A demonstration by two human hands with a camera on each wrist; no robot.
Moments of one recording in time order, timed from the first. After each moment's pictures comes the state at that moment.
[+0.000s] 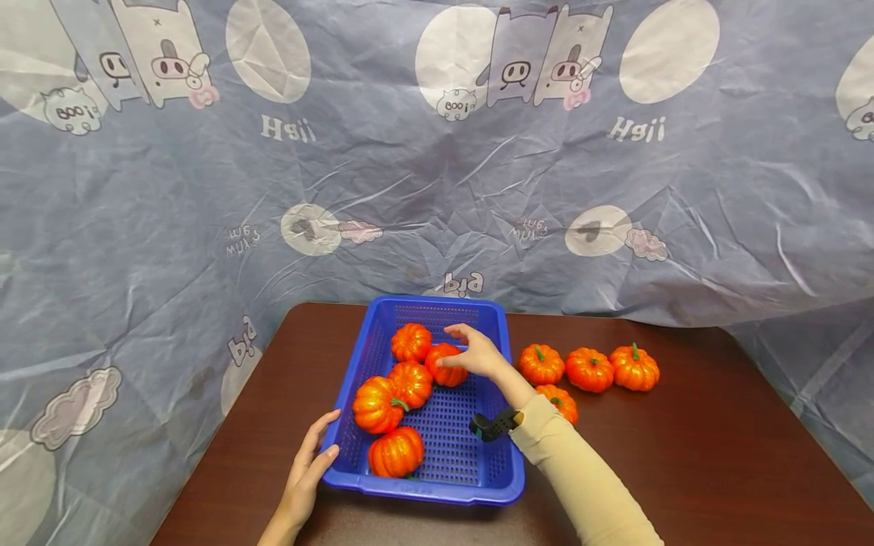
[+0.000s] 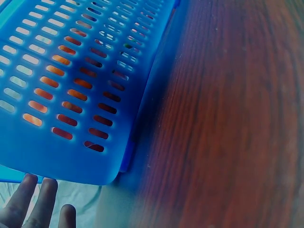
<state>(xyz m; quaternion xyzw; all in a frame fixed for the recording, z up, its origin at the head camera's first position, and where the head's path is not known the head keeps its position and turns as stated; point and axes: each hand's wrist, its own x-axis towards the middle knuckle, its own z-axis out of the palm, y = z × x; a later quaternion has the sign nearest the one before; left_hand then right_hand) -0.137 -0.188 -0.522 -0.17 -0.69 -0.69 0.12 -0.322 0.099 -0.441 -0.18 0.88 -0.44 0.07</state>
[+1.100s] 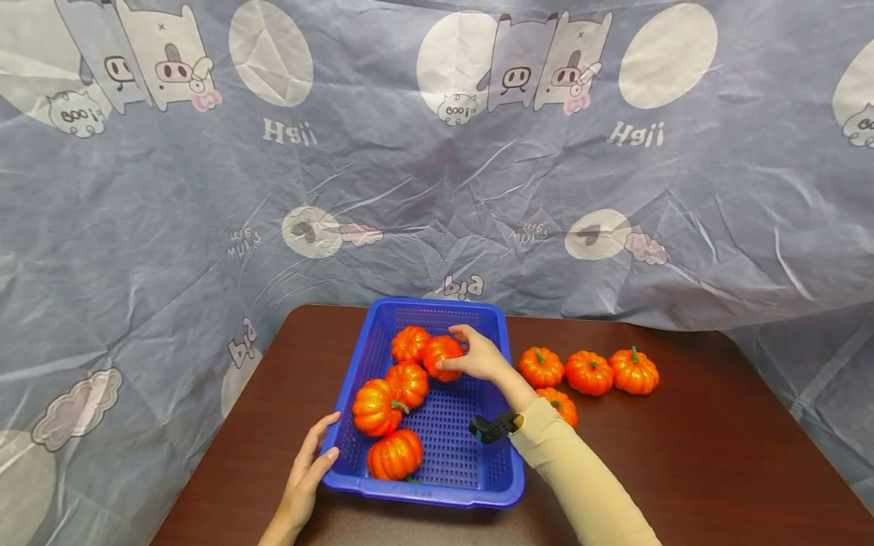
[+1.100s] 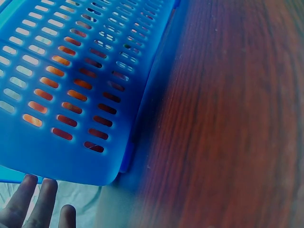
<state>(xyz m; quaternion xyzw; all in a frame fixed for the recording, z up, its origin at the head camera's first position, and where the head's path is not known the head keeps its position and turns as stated) -0.136 -0.187 -0.522 -0.16 -0.70 -0.69 0.12 -0.317 0.100 -0.433 -0.17 0.90 -0.41 0.06</state>
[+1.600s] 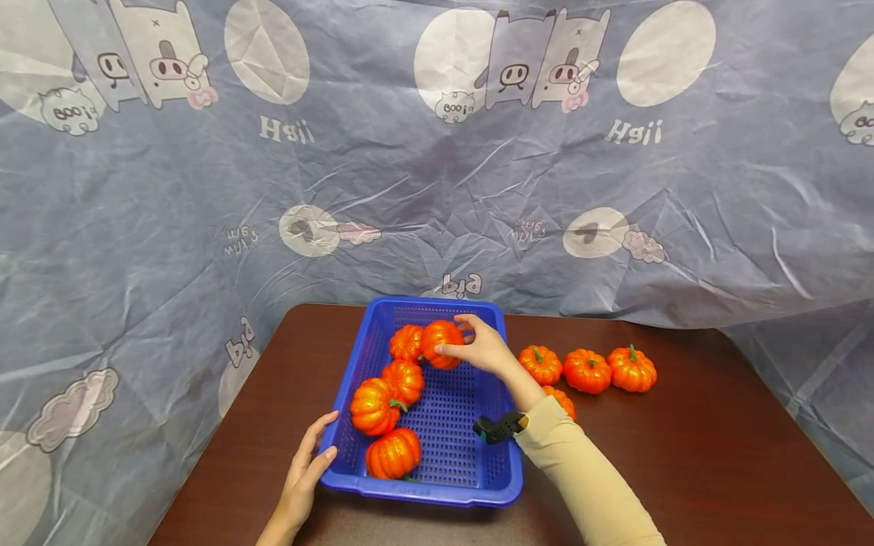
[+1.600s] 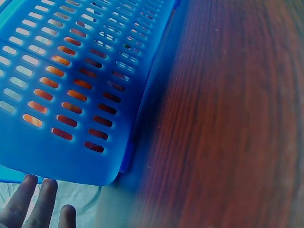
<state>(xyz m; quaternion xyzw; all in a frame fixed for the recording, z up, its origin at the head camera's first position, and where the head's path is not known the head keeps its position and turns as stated) -0.137 -0.187 -0.522 -0.17 -0.70 -0.68 0.13 -0.309 0.106 -0.410 -0.13 0.89 -0.44 0.04</state>
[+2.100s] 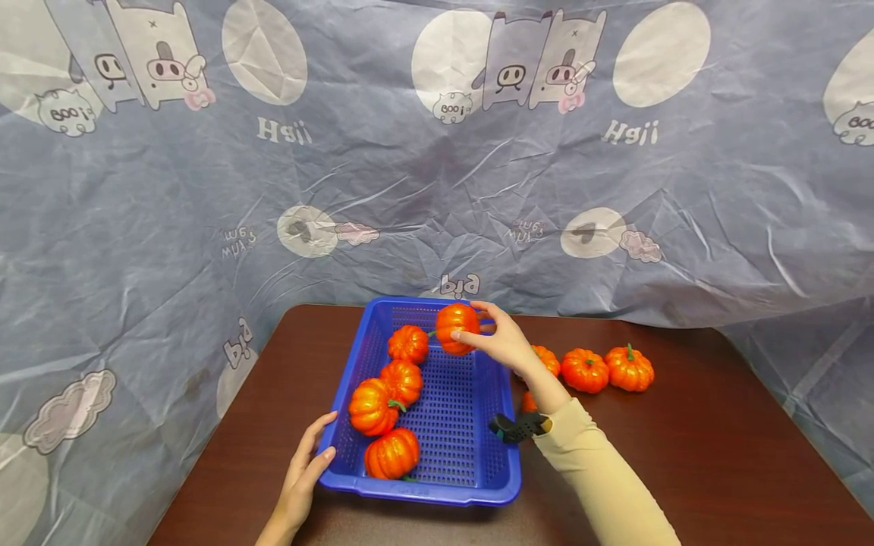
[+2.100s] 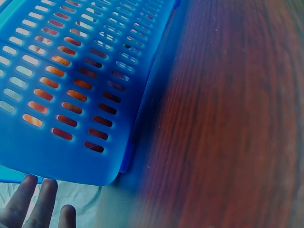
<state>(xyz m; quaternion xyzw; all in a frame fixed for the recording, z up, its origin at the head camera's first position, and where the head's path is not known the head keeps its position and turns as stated) -0.136 -0.187 -0.521 -0.16 -0.70 -0.69 0.12 -0.298 0.133 -0.385 -0.12 0.85 -0.51 0.02</state>
